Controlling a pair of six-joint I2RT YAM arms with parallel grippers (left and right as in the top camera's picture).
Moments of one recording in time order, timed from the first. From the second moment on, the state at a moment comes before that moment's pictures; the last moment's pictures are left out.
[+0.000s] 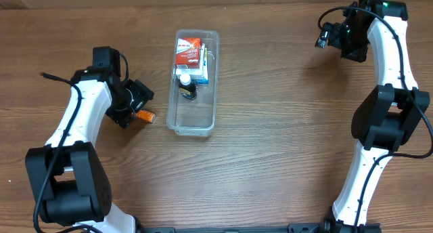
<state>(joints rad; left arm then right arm) 0.09 1.78 1.25 -0.88 0.18 -0.78 -0.17 2.38 2.27 -1.21 -0.20 0.15</state>
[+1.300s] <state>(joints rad) 0.17 1.99 1.29 -0.81 -0.14 -0.52 -0.17 2.38 2.27 -1.21 -0.20 0.15</state>
